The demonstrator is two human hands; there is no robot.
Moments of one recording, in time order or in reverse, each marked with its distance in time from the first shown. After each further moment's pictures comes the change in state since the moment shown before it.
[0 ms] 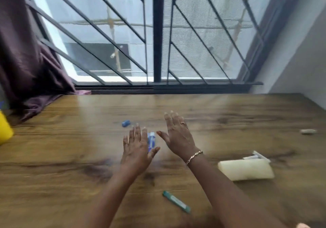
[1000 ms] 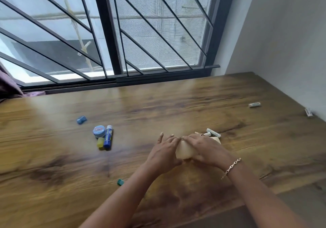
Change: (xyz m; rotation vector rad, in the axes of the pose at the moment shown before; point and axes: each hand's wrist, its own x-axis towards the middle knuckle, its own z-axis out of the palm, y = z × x) left_hand -0.023 0.167 0.064 -0.035 -0.187 0.617; right_hand -0.135 0.149 -0.081 -0.215 -0.387 -0.024
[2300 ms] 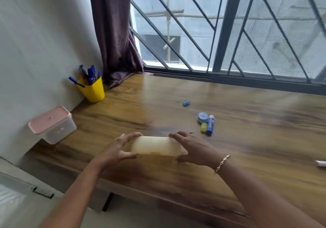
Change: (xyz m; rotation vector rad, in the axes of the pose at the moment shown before) left_hand -0.331 -0.231 -0.071 -0.475 0.263 -0.609; right_hand 0.101 -0.277 0.008 0.115 -0.041 -0.544
